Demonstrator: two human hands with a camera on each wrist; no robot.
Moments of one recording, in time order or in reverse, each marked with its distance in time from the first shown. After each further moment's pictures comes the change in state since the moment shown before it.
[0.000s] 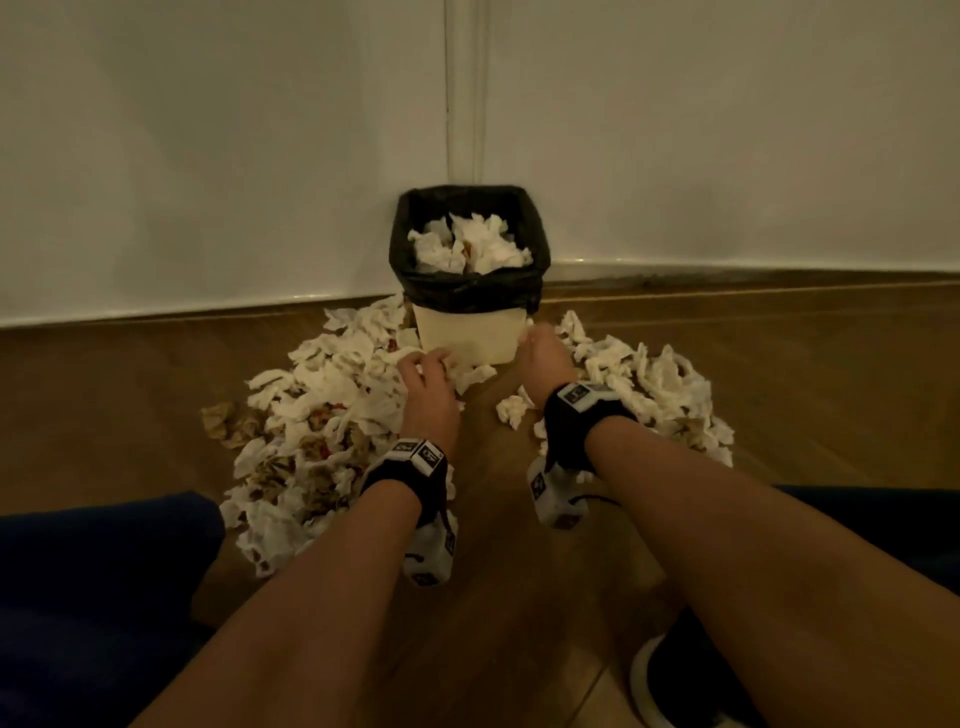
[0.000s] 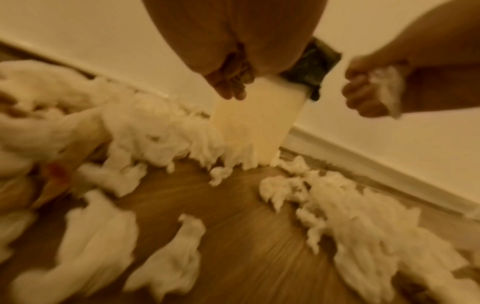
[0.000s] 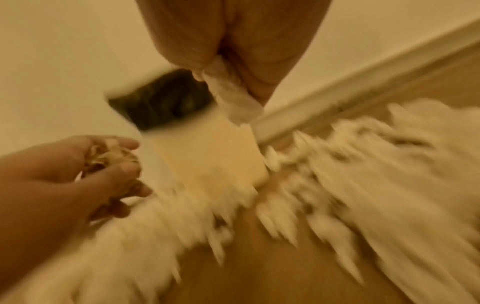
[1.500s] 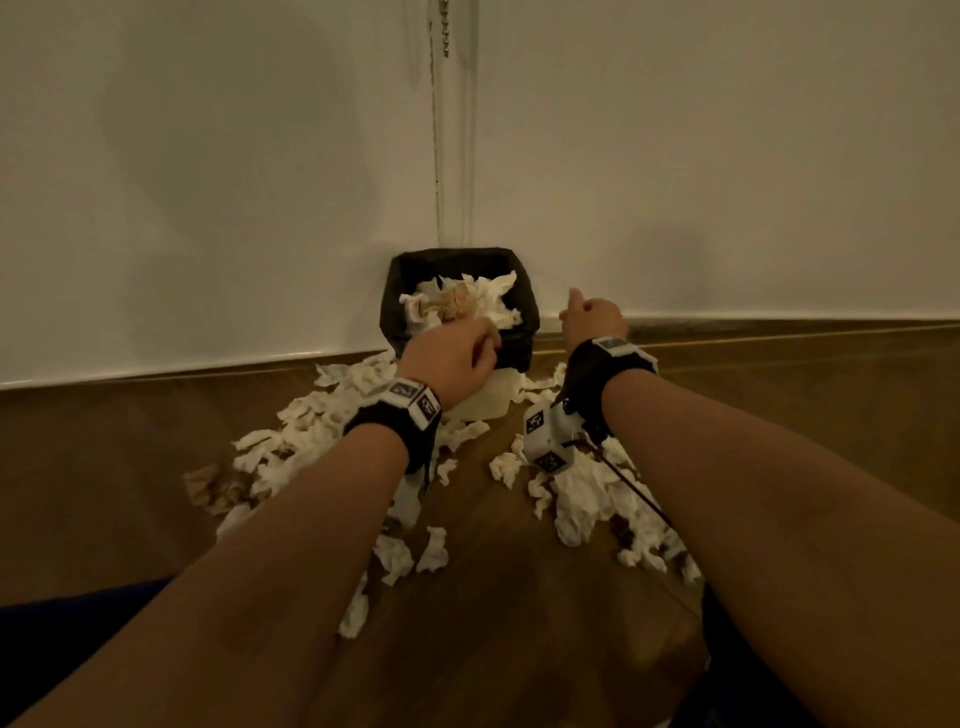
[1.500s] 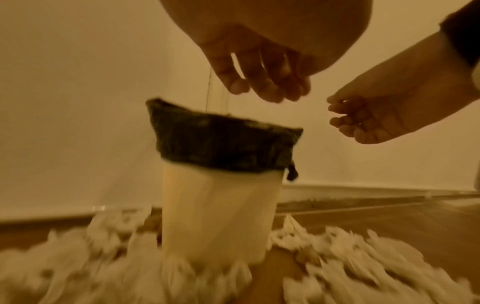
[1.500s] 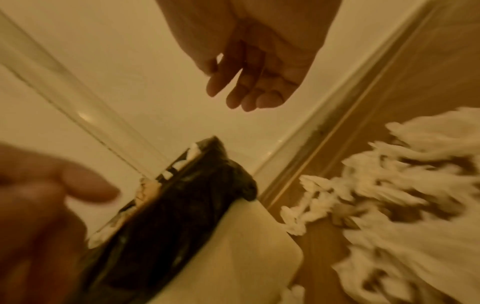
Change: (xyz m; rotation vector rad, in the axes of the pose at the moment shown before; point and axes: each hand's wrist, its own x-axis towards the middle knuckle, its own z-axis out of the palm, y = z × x) left_hand 0.096 0.077 -0.047 0.244 -0.128 0.526; right_hand 0.082 -0.027 -0.081 0.032 0.312 0.167
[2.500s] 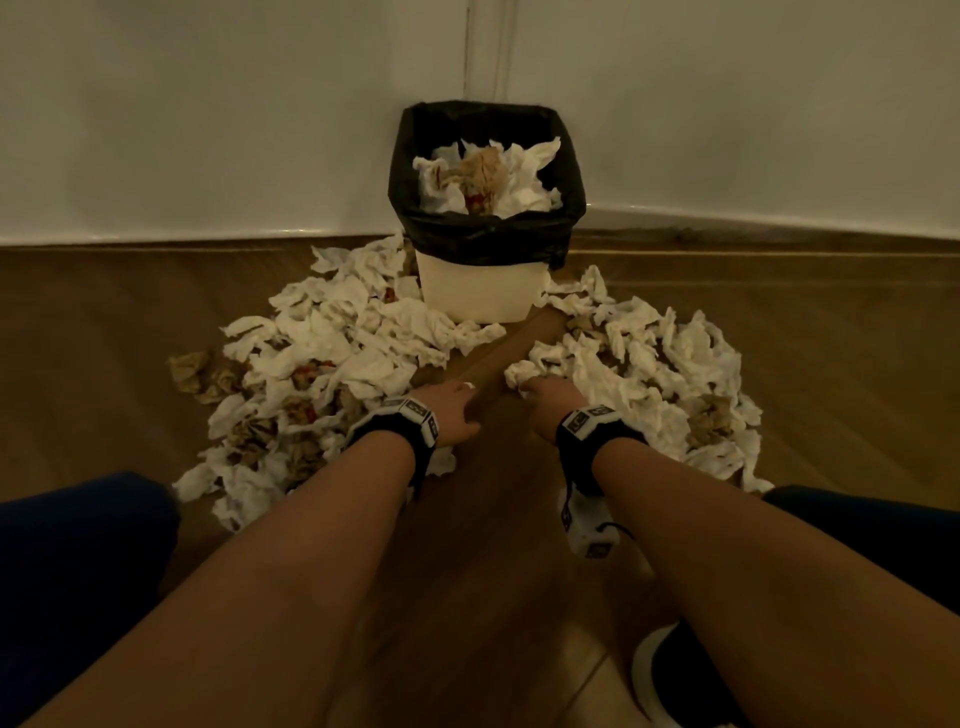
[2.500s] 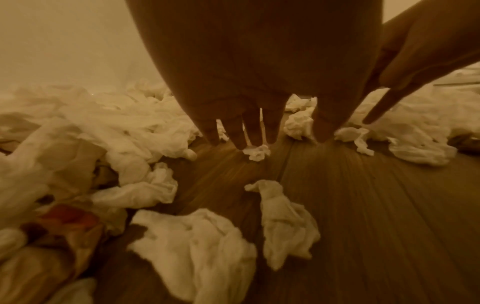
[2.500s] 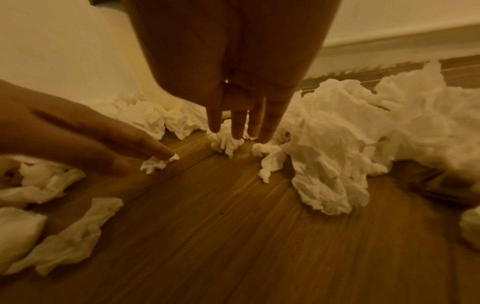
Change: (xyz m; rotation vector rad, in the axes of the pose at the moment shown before) left_hand -0.111 -0.068 0.129 0.200 -0.979 -0.266; right_hand -0.087 0.129 0.110 -0.703 -0.720 -0.165
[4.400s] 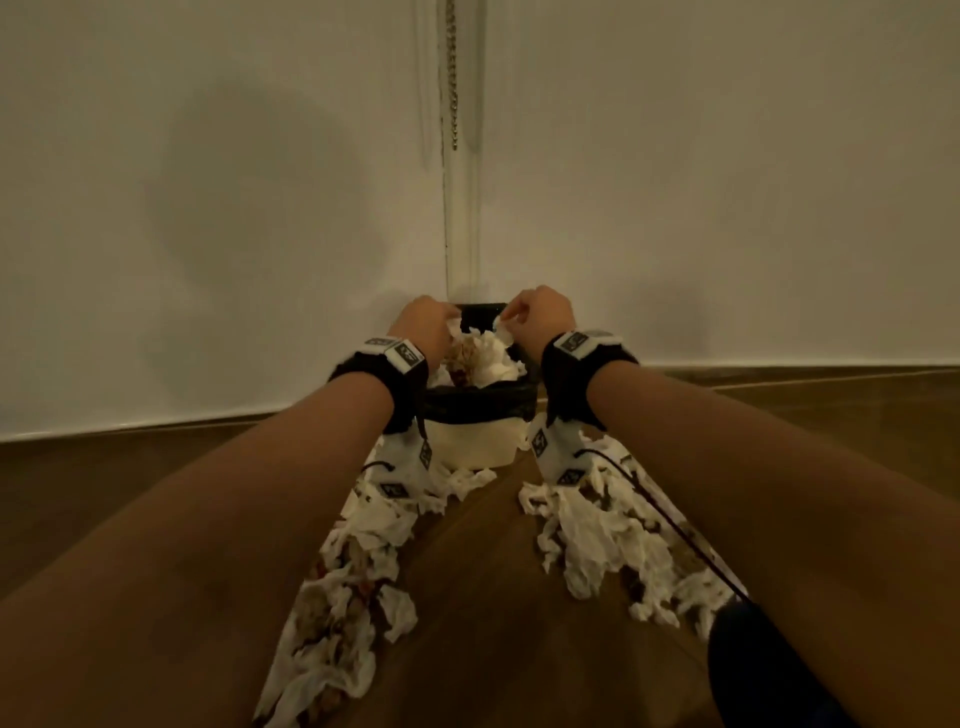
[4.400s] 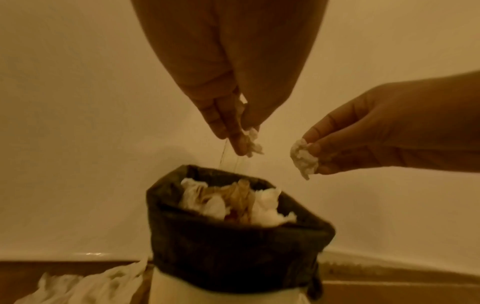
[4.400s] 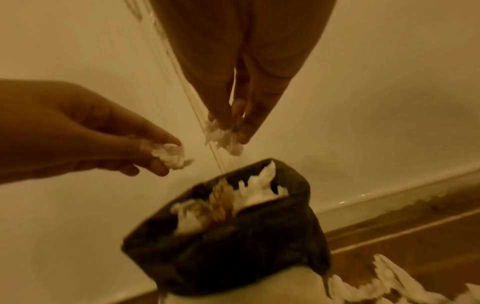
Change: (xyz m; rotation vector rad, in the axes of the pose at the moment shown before) left_hand -0.085 0.024 -0.262 -0.222 0.763 -0.039; right_hand -0.039 -0.073 -0.248 0.360 0.724 -0.240
